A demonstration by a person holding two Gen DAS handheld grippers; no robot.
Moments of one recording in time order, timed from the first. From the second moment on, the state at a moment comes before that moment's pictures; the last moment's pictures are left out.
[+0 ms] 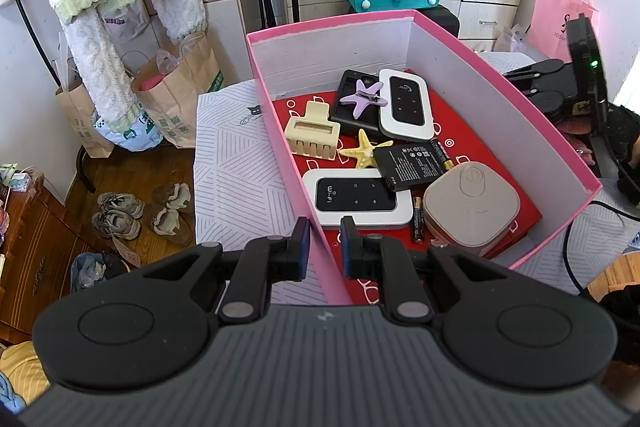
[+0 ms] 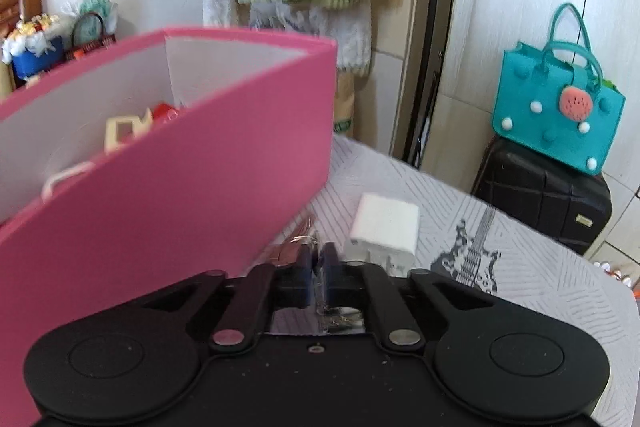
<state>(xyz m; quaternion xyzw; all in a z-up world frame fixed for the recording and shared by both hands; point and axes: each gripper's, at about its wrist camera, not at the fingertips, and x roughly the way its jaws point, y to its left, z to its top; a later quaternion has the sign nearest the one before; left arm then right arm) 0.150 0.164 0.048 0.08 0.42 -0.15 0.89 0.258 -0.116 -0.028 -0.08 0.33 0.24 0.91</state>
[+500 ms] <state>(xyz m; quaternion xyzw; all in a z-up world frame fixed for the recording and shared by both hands) 0.152 0.160 0.047 0.08 0.42 -0.15 0.89 0.219 -0.122 0.046 -0.09 0.27 0.22 0.93</state>
